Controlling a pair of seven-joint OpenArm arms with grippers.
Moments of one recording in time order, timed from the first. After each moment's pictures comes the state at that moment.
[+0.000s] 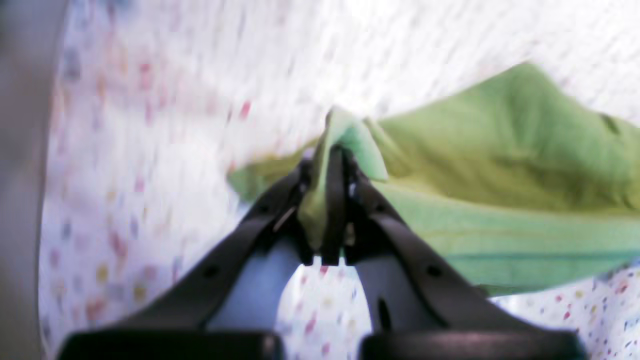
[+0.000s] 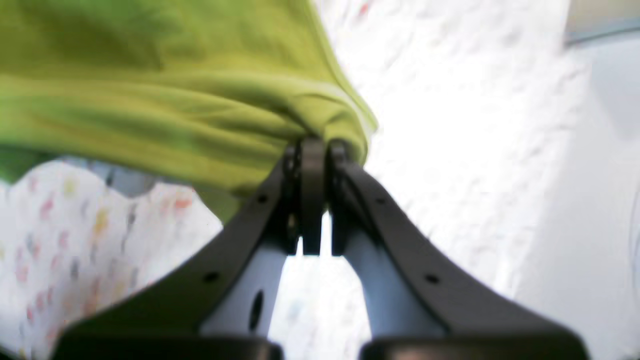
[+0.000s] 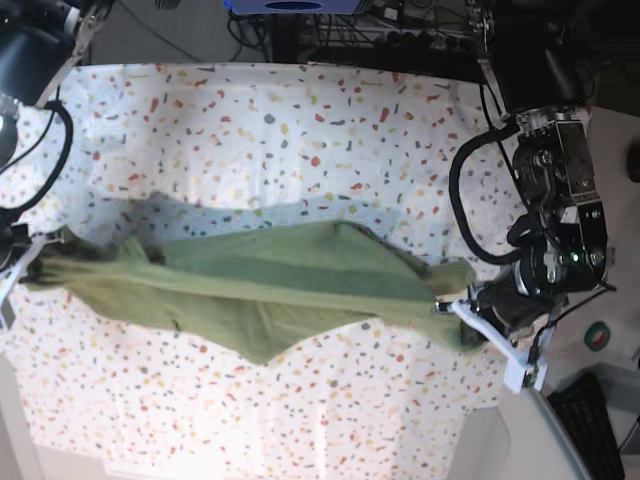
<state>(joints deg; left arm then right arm) -9.1 -10.2 -10.5 100.5 -19.7 -7.8 63.6 6.7 10.2 33.4 94.9 7.4 40.5 -67.1</state>
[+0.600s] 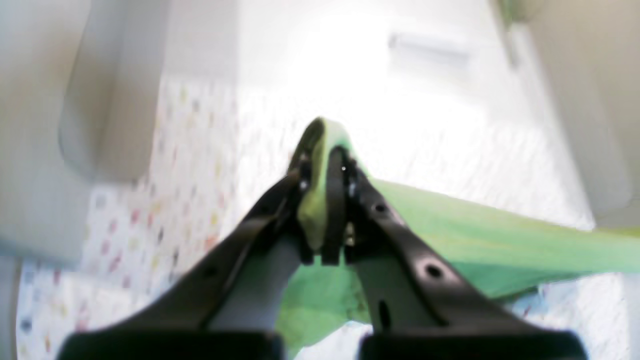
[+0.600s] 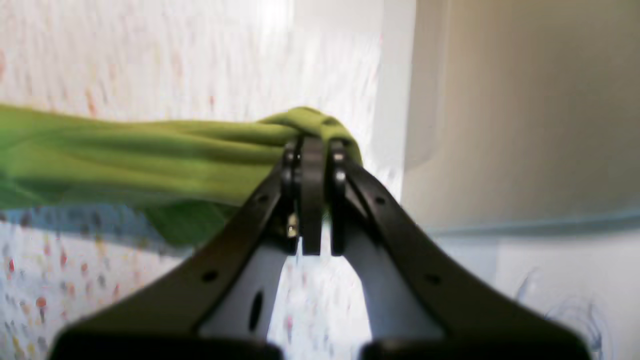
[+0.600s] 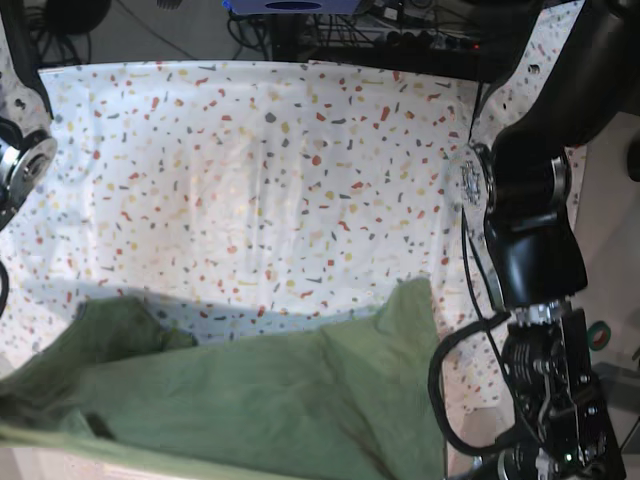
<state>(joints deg) -43.1 -4.8 -9.7 74.9 -20.2 -7.8 55.1 35.8 17.6 33.5 83.9 6.9 40.6 -62.8</state>
